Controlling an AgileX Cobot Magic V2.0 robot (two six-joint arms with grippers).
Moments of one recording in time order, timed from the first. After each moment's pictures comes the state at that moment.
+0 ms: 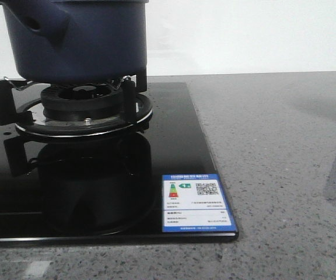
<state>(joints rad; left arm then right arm) -0.02 0.00 0.00 -0.14 0.13 0.02 -0.06 -0.01 0.01 -0.01 0.20 0.05</state>
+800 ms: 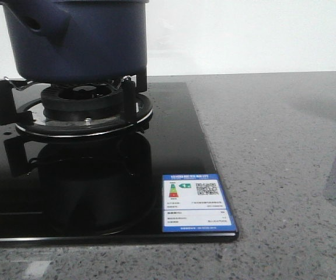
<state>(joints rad) -0.02 0.00 0.00 -0.14 0.13 0.02 -0.06 -0.01 0.01 -0.01 0.19 0.05</state>
